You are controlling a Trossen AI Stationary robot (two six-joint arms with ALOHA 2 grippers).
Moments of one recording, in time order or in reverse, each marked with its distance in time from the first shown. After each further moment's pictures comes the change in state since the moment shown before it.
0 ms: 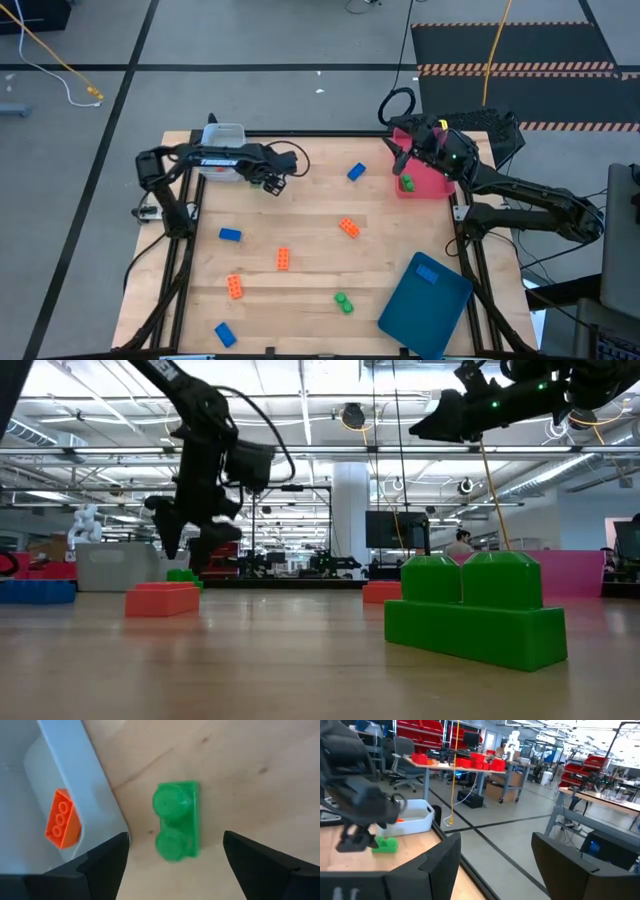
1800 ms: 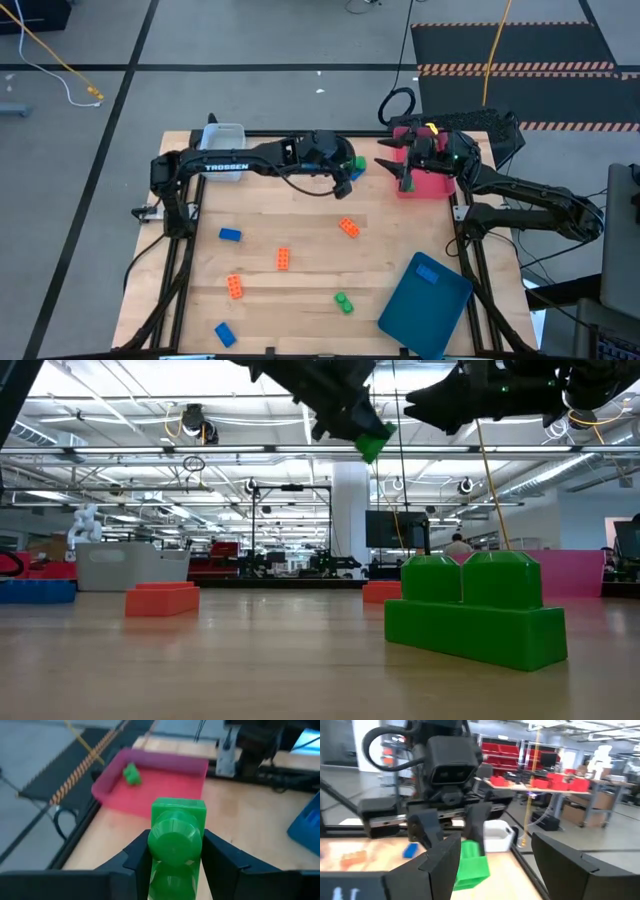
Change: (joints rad) left arm -0.219 0.083 0.494 0.731 0.334 0.687; right arm 0.007 0.011 0.000 0.076 -0.444 0.108
